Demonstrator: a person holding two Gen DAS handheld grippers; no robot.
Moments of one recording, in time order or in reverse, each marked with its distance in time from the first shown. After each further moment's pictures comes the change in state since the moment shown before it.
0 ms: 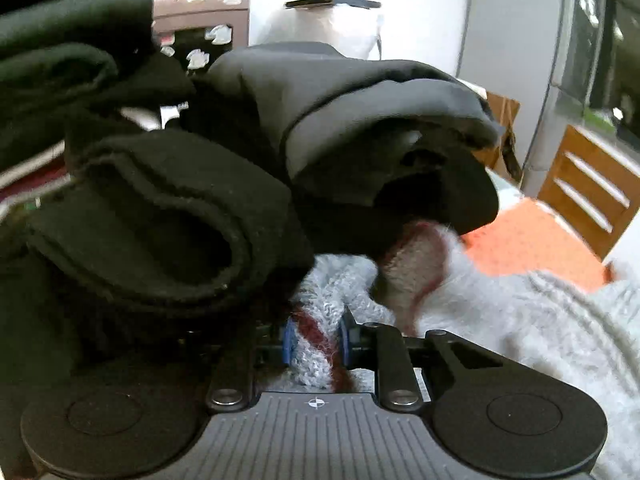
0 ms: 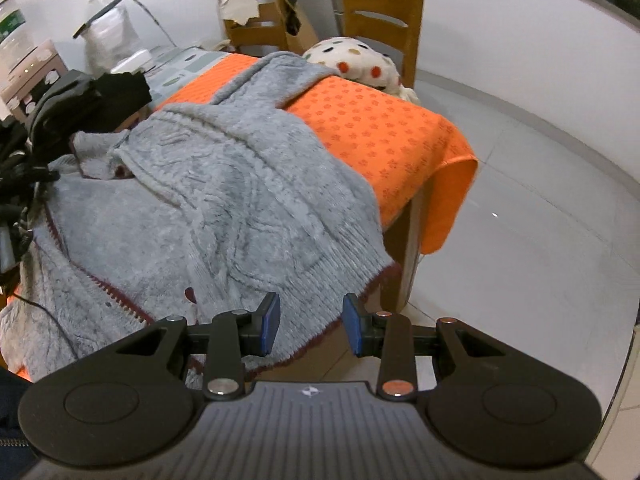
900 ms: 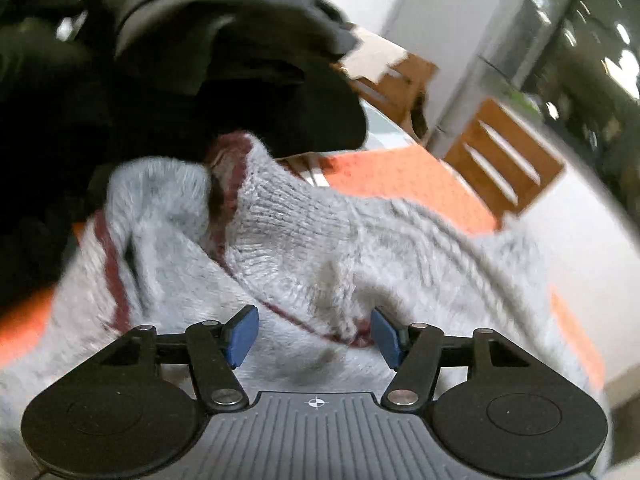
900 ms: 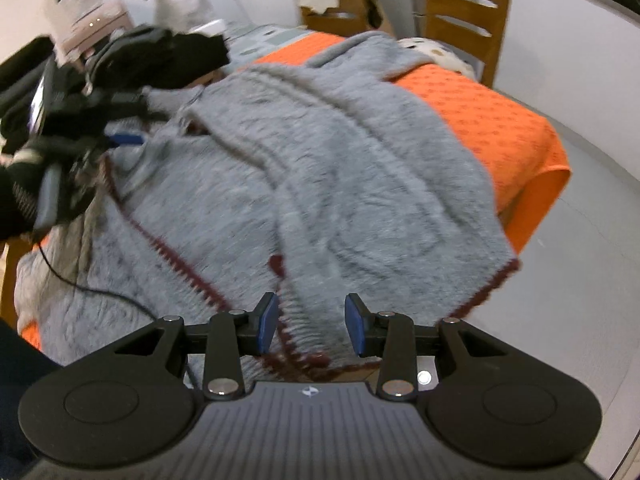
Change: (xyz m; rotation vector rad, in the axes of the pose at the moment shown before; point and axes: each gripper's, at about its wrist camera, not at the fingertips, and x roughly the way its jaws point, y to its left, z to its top) left arm -0.007 -0.064 -0.035 -0.228 0.150 -0.353; right arm 0.050 0.063 -0.027 -0.177 0.004 0.137
